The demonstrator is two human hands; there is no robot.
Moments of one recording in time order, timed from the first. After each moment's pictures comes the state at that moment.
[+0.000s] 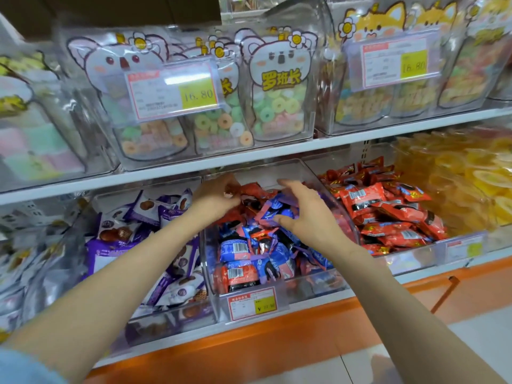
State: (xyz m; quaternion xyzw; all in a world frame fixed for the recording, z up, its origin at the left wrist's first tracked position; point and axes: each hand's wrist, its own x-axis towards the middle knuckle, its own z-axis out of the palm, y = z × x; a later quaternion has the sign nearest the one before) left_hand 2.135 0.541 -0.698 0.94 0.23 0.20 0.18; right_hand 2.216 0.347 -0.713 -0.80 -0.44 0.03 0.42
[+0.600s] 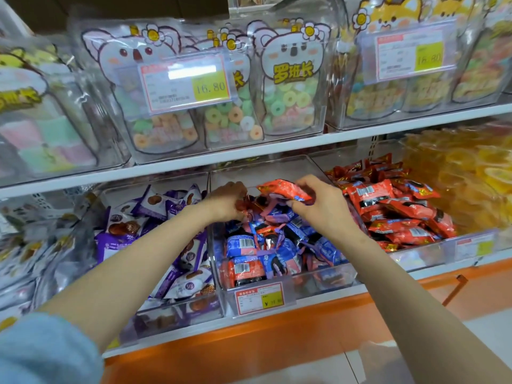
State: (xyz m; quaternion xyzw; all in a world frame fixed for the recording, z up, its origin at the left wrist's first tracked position) left_hand 2.141 0.549 -0.707 0.98 0.19 -0.02 0.07; right_hand 2.218 0.344 -0.706 -0.81 -0.38 -0.02 0.45
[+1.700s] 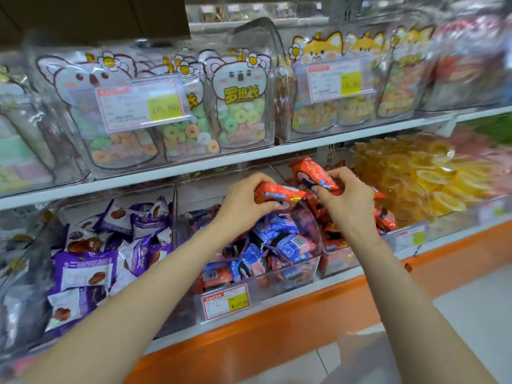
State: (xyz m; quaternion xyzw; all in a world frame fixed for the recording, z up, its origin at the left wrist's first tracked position) left_hand 2.148 0.431 -0.672 0.91 0.07 0.24 0.31; right_hand 2.237 0.268 -0.684 -0.80 -0.25 -0.14 0.53
